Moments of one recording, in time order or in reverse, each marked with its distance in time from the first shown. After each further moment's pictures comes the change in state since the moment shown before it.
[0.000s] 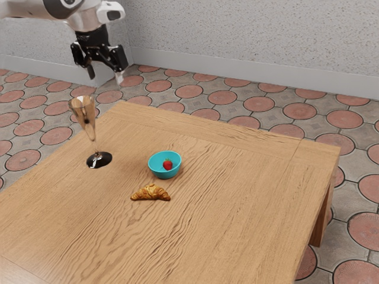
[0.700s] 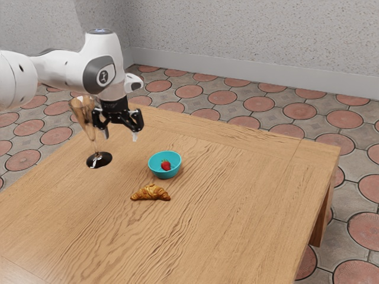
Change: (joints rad) arm 0.024 0.118 -0.010 -0.337 0.002 0.342 -0.223
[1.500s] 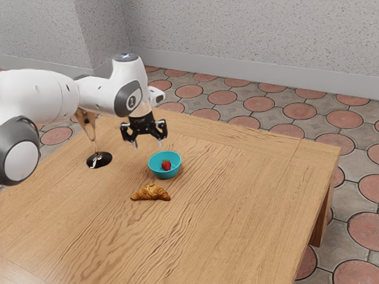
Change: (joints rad) arm -0.011 0.252 -0.018 0.124 -0.065 0.247 -0.192
